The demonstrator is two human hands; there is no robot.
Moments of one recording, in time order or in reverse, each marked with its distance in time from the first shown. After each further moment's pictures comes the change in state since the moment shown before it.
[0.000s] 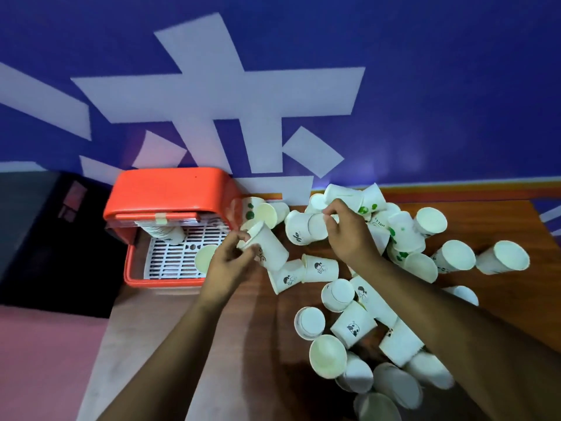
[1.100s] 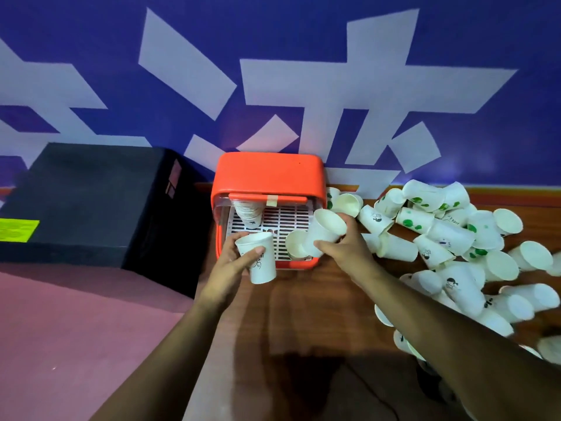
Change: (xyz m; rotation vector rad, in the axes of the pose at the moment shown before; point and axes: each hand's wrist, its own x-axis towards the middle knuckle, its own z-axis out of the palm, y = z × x) left_hand -0.020 -0.029 -0.227 -0.227 -0.031 -0.165; right_hand -0.048 -0.145 0.160 0.417 -0.150 0.328
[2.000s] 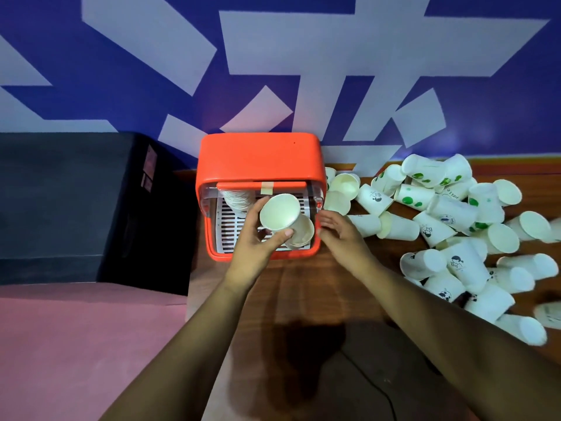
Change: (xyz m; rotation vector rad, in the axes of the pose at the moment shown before) left_hand 0.043 -0.008 0.033 0.188 -0.107 0.240; right_hand 0.014 0.030 0.022 -0.118 -0.037 -0.003
